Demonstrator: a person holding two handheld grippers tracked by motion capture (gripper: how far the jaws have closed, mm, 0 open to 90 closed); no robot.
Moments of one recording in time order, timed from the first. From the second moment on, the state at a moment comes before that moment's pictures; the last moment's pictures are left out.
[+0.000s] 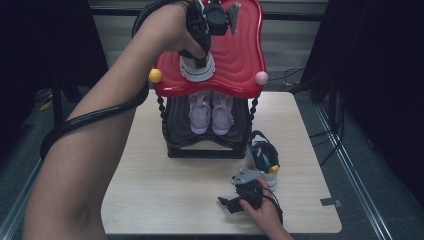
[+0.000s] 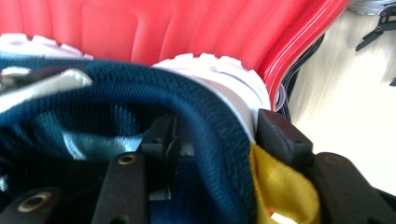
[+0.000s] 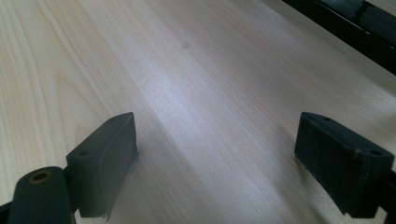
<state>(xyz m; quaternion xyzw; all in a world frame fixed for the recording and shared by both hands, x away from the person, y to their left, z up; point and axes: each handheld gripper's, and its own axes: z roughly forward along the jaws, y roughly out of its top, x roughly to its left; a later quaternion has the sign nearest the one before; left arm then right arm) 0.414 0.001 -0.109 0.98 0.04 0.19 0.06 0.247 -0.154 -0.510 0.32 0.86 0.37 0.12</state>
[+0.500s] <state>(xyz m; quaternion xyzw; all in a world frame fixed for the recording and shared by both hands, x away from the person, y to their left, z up) 0.407 0.004 -0.112 0.98 0.01 0.20 0.04 0.247 -0.154 -0.510 0.32 0.86 0.37 0.12</state>
